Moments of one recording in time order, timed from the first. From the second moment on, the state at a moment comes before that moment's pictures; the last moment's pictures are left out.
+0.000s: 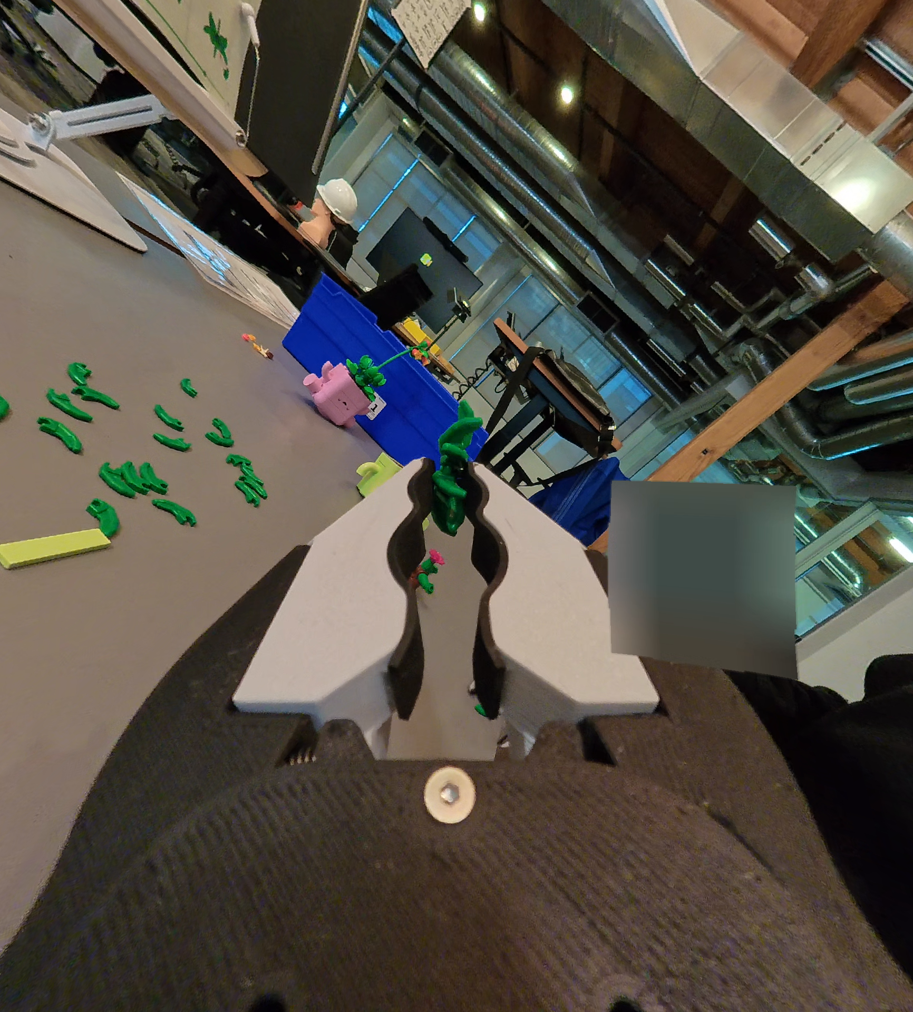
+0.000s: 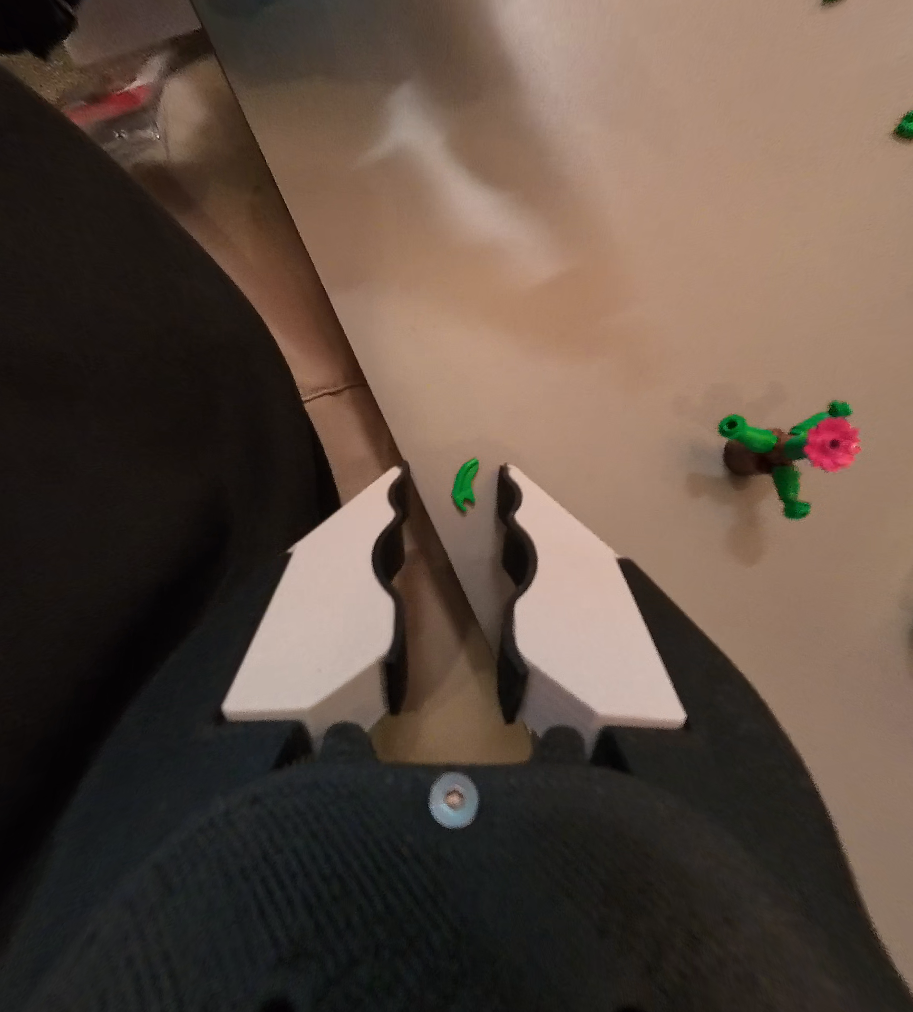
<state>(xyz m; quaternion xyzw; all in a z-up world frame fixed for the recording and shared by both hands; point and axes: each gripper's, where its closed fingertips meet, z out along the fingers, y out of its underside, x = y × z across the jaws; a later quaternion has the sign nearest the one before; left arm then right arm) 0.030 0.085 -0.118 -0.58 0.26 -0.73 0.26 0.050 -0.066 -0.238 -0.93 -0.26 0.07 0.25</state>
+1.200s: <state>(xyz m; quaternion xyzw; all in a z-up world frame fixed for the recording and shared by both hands) 0.030 0.076 -0.118 -0.58 0.26 -0.73 0.24 0.042 -0.125 -0.276 -0.96 -0.10 0.12 0.24</state>
